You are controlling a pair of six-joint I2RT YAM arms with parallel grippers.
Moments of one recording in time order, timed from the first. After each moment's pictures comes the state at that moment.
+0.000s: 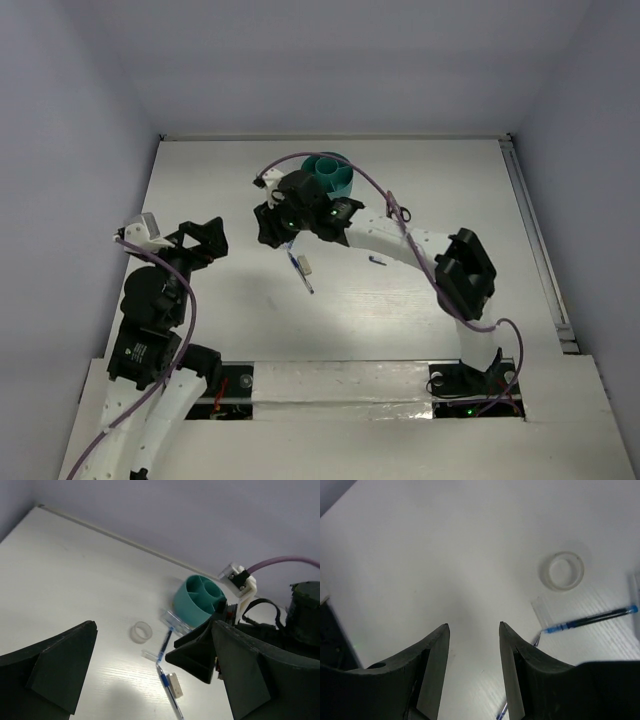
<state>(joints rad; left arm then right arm) -0.31 0.38 0.73 -0.35 -0.28 -0.45 0.93 1.95 1.67 -0.26 -0.19 0.20</state>
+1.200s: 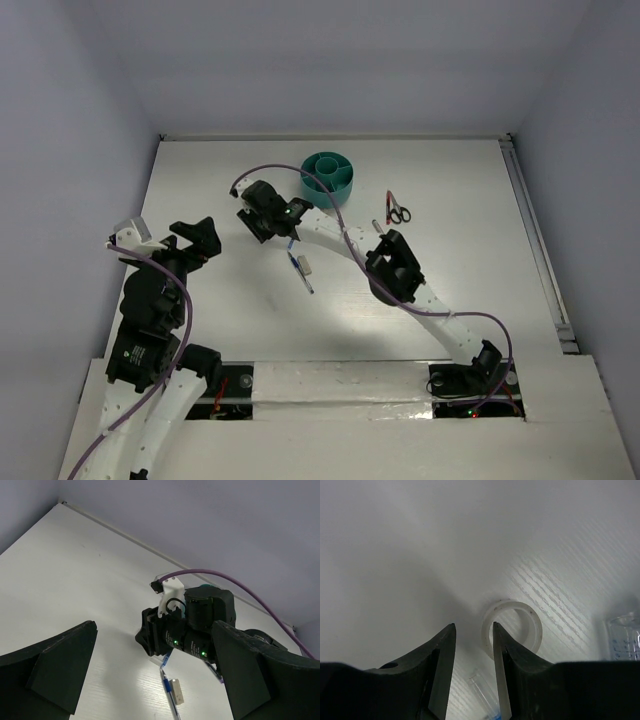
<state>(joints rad) -0.31 0.36 0.74 -0.40 -0.42 -0.52 0.94 2.60 2.41 -0.55 0.15 0.04</state>
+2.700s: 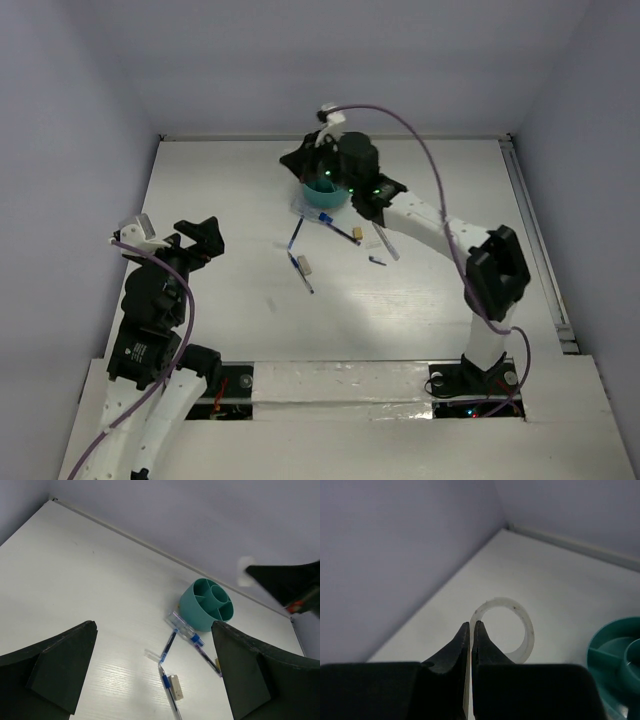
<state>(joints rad) -0.30 0.38 0.74 -0.39 -0.38 -0.51 0.76 1.91 1.63 0.19 -0.11 0.35</state>
